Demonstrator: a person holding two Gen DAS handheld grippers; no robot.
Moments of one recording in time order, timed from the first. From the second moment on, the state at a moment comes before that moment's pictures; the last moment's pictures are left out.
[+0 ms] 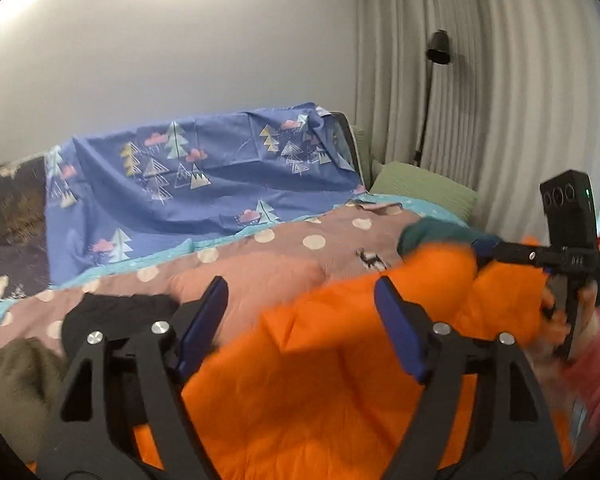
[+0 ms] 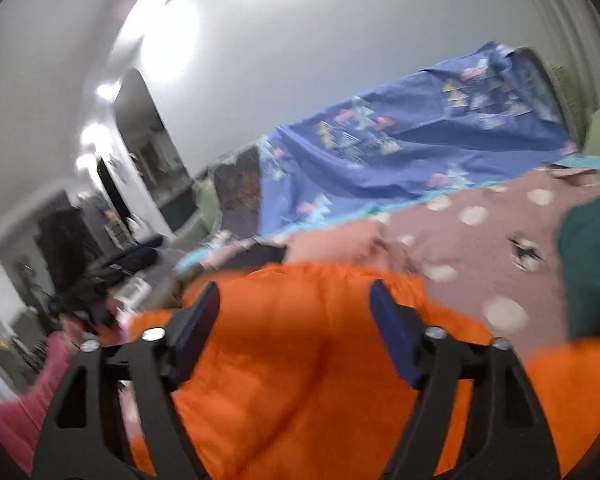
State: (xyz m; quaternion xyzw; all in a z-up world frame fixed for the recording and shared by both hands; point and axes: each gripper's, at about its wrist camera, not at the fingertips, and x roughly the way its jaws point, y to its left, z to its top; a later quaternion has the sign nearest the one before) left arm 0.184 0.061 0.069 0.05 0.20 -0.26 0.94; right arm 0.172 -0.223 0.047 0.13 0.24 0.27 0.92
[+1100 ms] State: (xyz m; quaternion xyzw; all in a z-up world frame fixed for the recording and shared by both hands) left arm 0.027 0.322 -0.129 -0.21 0.38 0.12 0.89; right arm 0.225 -0.081 -0.143 0.01 0.45 0.06 0.89
